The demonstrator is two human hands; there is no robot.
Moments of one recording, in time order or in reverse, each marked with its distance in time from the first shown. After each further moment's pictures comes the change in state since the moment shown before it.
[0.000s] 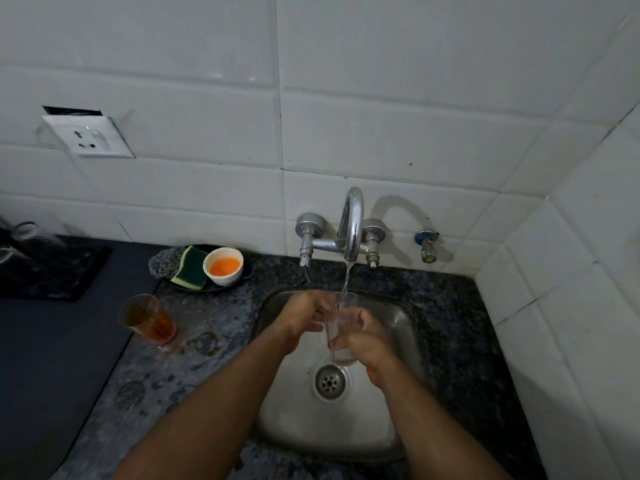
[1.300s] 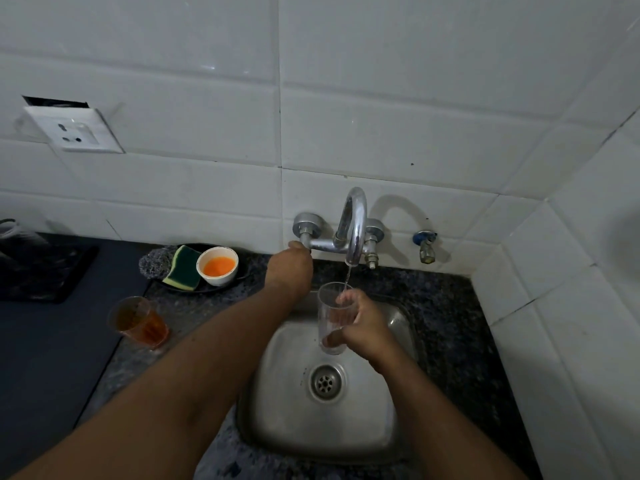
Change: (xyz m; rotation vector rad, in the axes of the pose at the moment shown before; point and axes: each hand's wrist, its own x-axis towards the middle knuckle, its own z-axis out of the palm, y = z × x) left_hand 0.062 0.038 -0.017 1.446 0.375 0.448; right_hand 0.013 -0.018 -0.001 -0.275 0.038 -0.253
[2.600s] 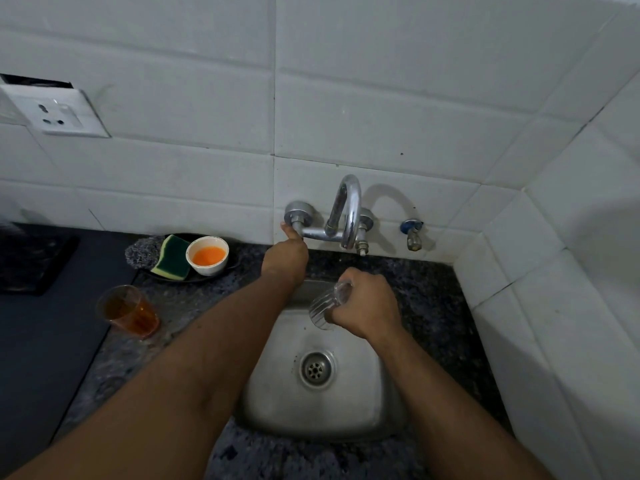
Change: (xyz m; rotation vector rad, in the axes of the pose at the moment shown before) left_hand -0.014 0.005 -0.008 -0.004 -0.110 0.032; right_hand -0.030 -0.043 -0.015 -0.633 0.184 -0.175
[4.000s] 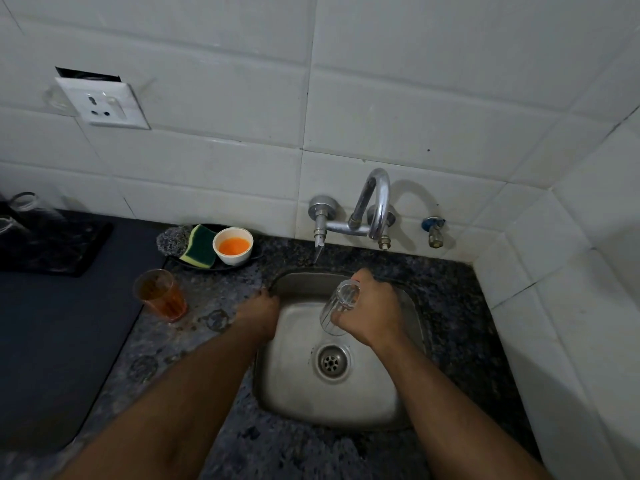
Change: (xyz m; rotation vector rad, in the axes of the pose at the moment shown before) left_hand -0.062 -0.107 0.119 0.049 -0.288 0.021; right_hand -0.021 -0.015 0.033 0.008 0.048 0.002
